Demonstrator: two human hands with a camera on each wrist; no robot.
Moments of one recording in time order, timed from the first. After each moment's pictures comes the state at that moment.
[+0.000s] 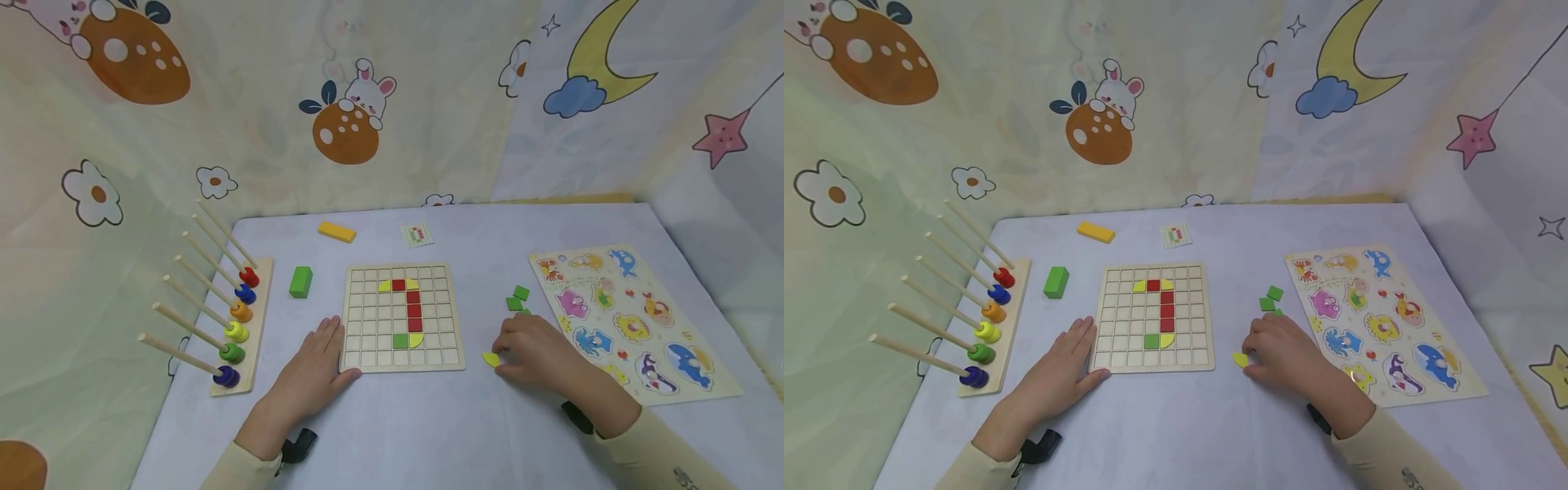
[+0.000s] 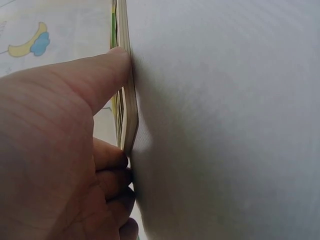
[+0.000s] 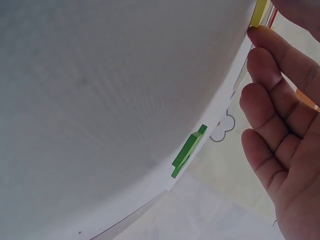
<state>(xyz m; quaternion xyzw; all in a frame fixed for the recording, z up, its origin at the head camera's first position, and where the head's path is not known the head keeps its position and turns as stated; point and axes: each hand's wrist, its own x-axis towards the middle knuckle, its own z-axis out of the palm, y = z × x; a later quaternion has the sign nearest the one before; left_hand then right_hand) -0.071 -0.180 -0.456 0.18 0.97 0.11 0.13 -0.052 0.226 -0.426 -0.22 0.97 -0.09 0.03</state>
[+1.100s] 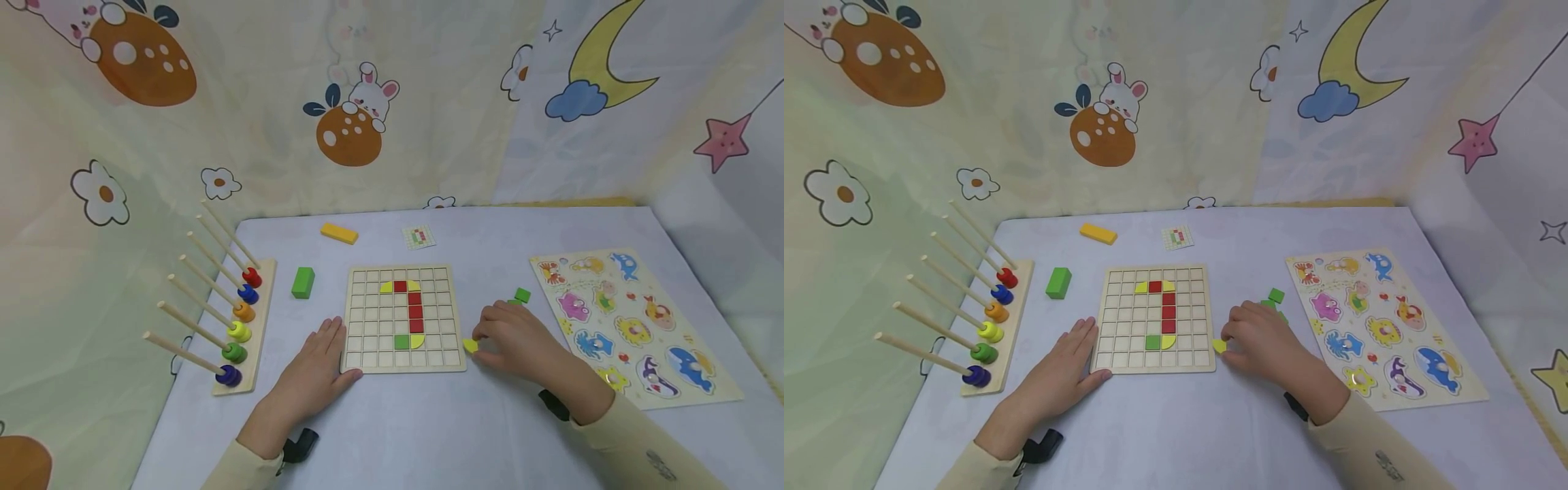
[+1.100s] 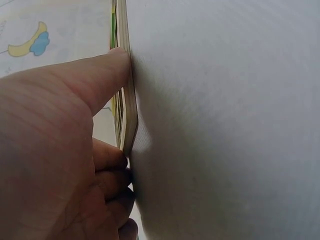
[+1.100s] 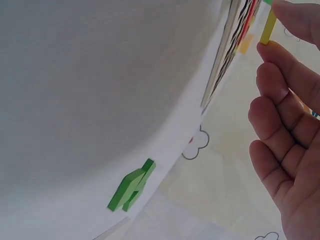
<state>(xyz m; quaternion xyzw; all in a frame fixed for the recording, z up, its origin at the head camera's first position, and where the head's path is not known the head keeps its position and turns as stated) -0.070 -0.180 -0.458 0.18 0.97 0.10 0.12 -0.067 0.193 -0.411 -0.24 0.97 -0.09 -0.02</state>
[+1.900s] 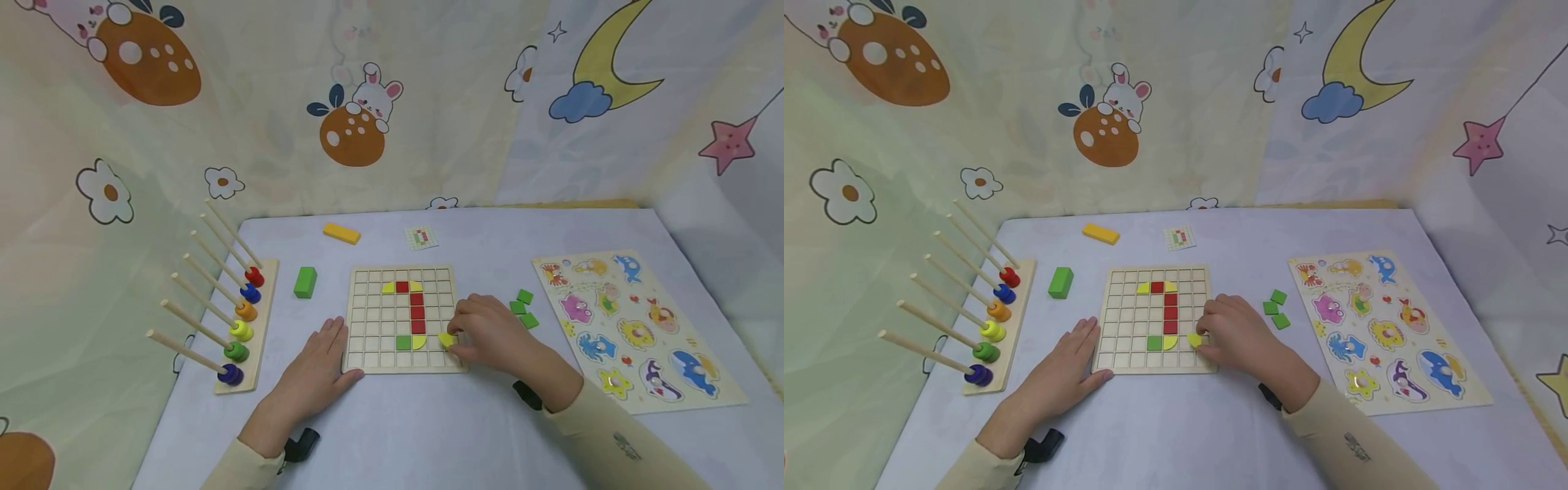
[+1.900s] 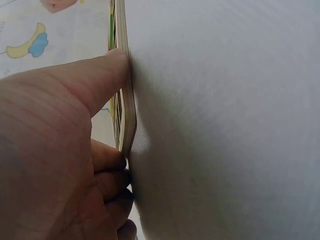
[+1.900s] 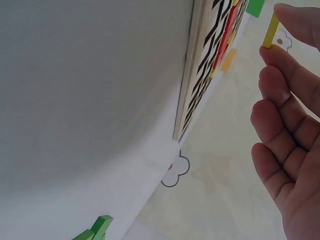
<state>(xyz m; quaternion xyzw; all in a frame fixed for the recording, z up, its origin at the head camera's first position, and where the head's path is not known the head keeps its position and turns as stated) -0.070 -0.180 -0.457 0.18 0.97 0.09 0.13 -0.086 0.155 -0.405 -0.26 0.96 -0.12 -0.03</state>
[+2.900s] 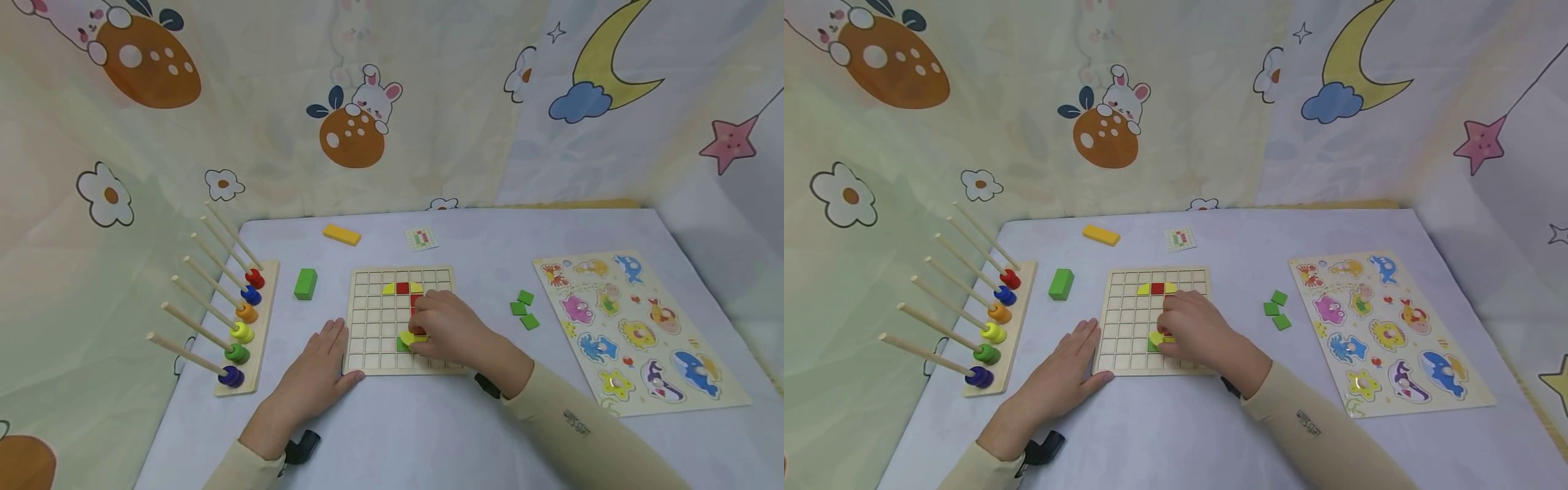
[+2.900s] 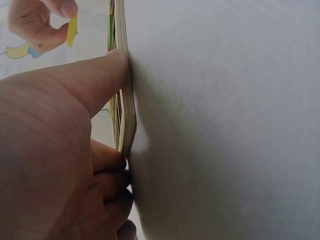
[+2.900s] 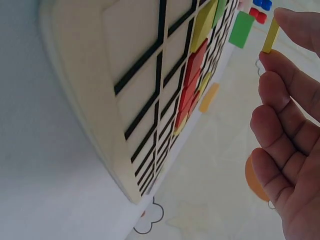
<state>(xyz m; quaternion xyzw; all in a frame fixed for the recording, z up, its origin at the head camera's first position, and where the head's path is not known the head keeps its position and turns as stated) -0.069 -0.178 -0.455 0.18 0.97 0.10 0.11 -0.105 0.101 -0.401 -0.31 0.94 -0.12 -0.02</state>
